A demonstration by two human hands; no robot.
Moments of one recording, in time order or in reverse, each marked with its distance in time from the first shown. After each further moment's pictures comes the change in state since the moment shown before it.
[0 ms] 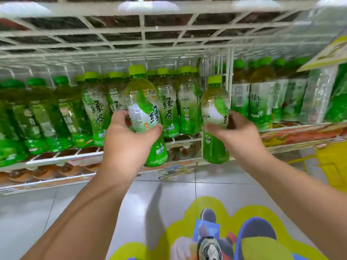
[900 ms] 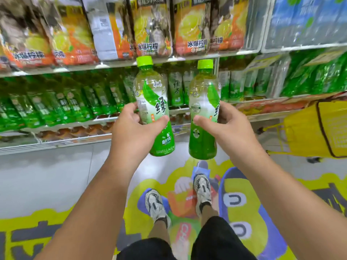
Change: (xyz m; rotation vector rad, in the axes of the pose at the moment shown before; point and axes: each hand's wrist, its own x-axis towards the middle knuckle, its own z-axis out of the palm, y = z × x) left_hand -0.149 0.130 -0.163 -0.131 -0.185 -0.182; right_hand -0.227 -0.152 -0.071 0.175 -0.191 -0.057
